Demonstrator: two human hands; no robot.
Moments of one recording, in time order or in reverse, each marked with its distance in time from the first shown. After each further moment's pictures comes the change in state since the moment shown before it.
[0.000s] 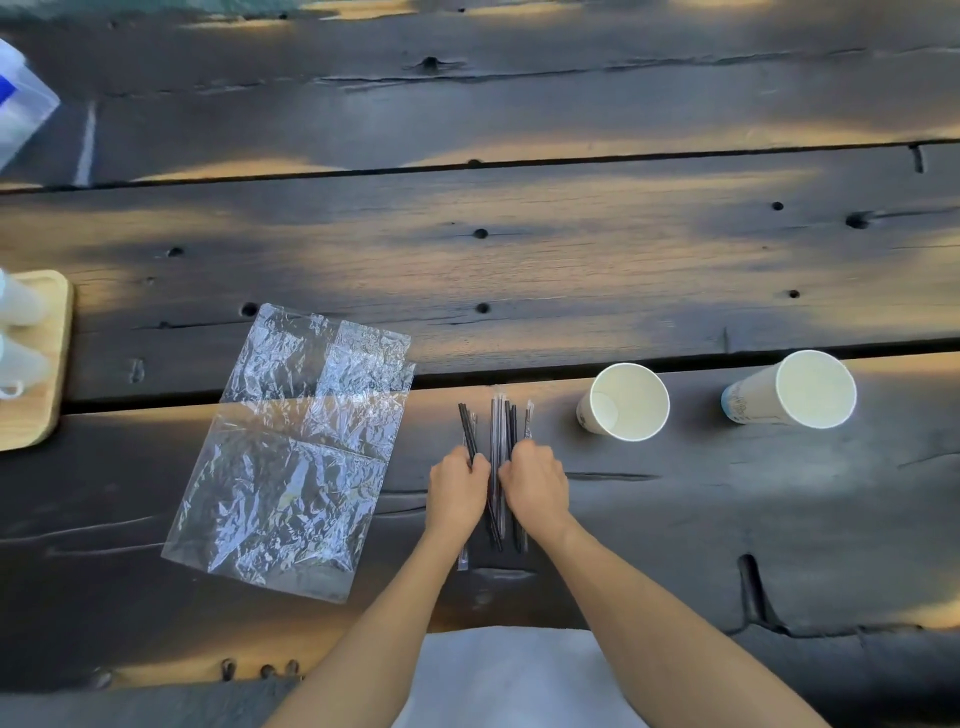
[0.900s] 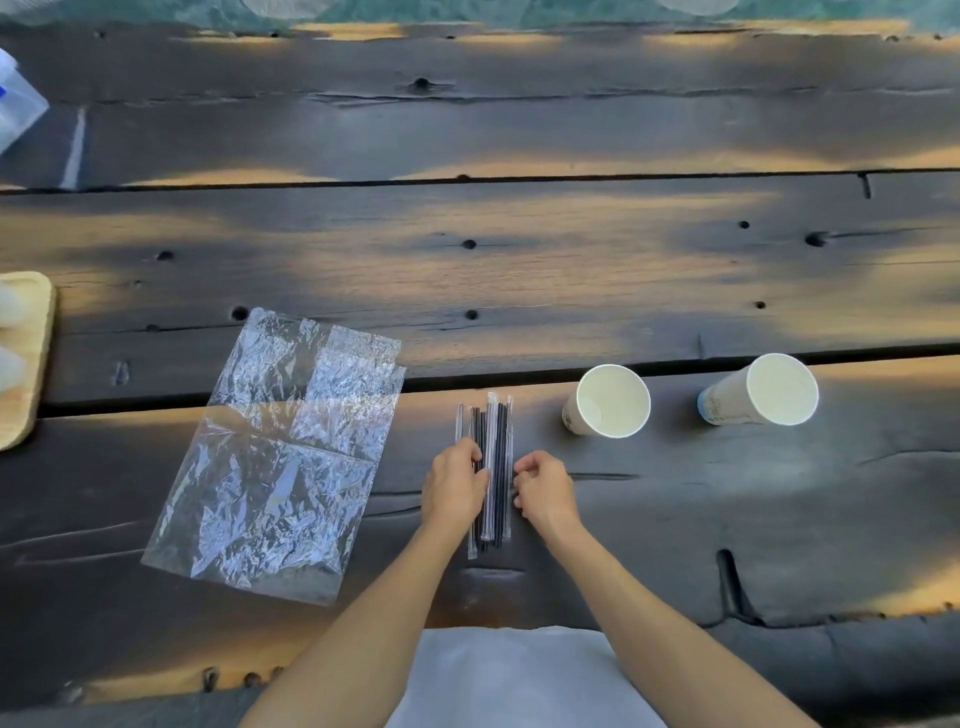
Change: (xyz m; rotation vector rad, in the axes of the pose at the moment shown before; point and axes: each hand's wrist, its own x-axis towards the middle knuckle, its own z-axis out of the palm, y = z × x) left_hand 0.000 0.002 0.005 0.179 0.000 0.143; right_hand -0.017 0.027 -0.005 0.650 -0.041 0.199
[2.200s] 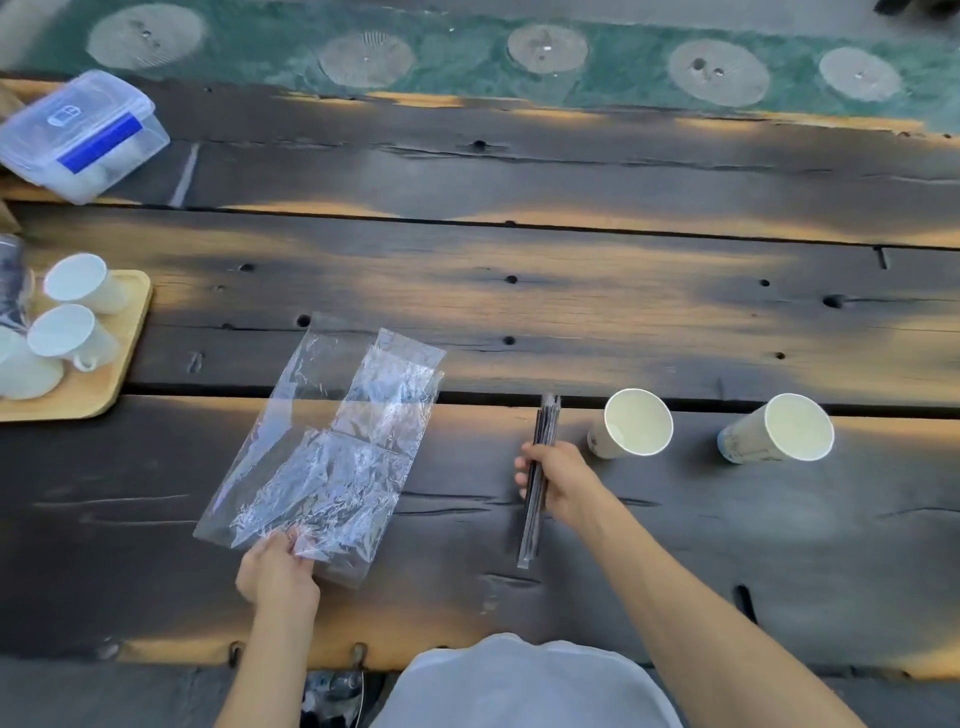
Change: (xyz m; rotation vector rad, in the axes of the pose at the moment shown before) left_hand -0.056 -0.193 -0.092 -1.539 0.802 -0.862; right_hand -0.008 -0.049 -0.007 0.514 -0.301 0.152
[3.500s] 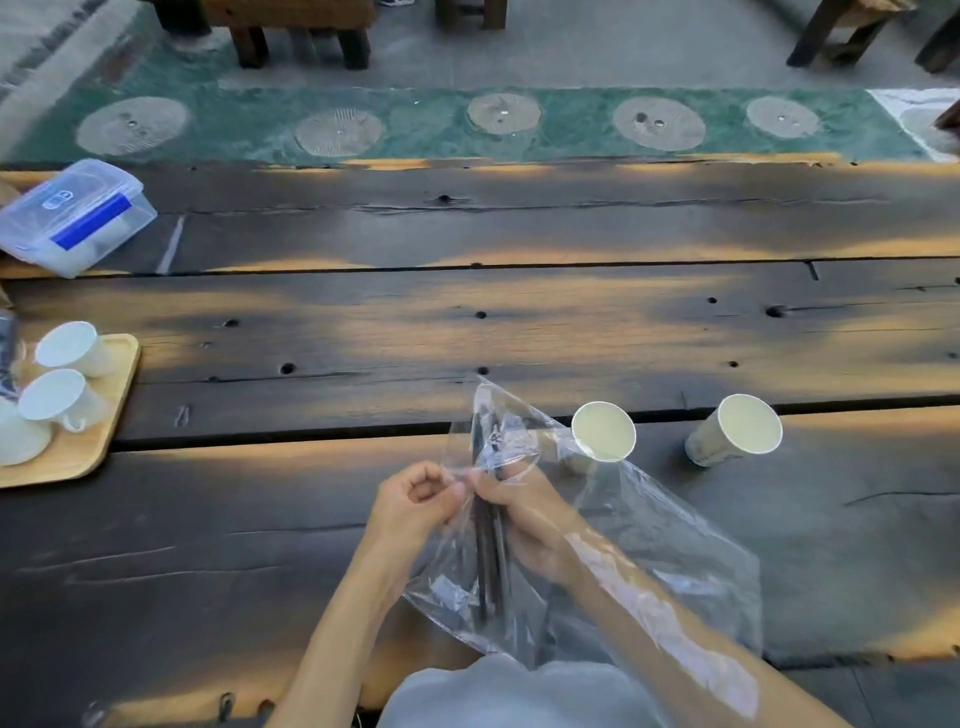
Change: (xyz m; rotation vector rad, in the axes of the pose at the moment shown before) left_hand -0.192 0.009 0.054 0.655 -1.175 0.430; right_hand -0.117 -0.011 0.009 0.085 -0.426 -0.307
